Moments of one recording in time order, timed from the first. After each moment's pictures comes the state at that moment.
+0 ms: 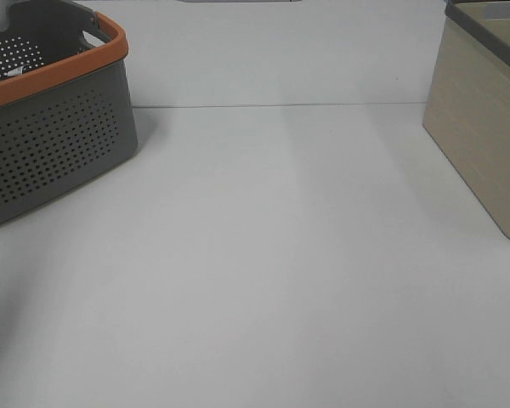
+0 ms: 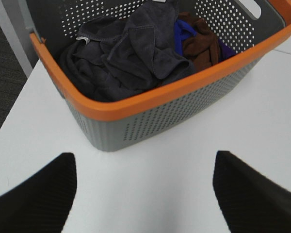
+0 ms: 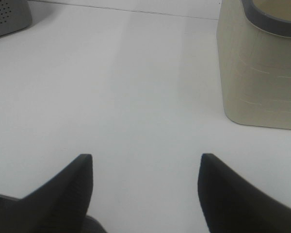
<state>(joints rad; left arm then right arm) 0.09 0.91 -0.88 0.00 0.73 -0.19 0.05 0.00 -0.50 0.13 1.06 -0.14</state>
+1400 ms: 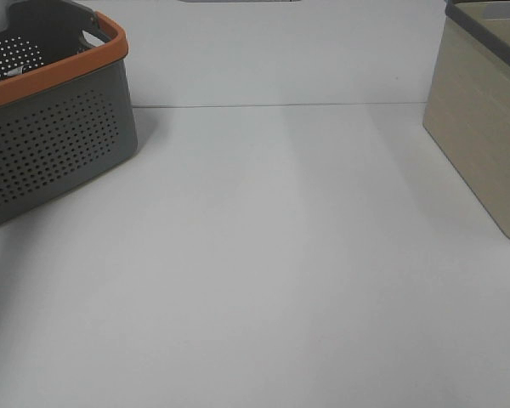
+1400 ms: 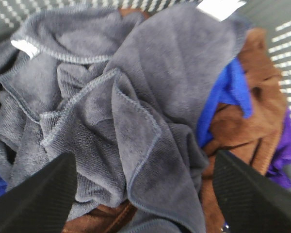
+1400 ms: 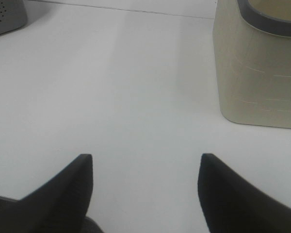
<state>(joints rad) 0.09 2.12 -1.95 0.03 1.04 -0.54 0.05 0.00 -0.50 0.12 1.06 -0.13</state>
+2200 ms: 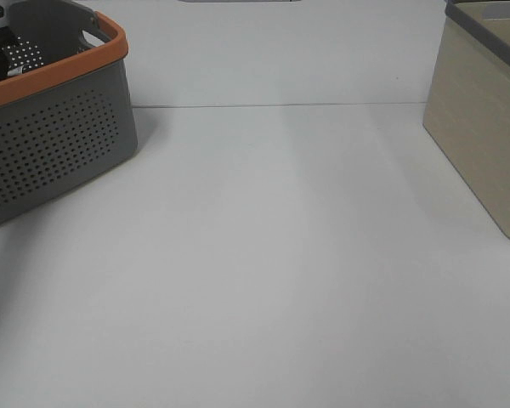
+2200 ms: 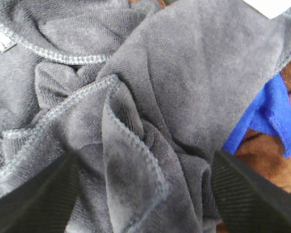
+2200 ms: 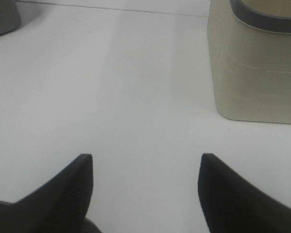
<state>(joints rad) 0.07 2.27 -2.00 0.09 0.99 -0.66 0.05 0.00 -0.50 0.09 1.06 -0.09</state>
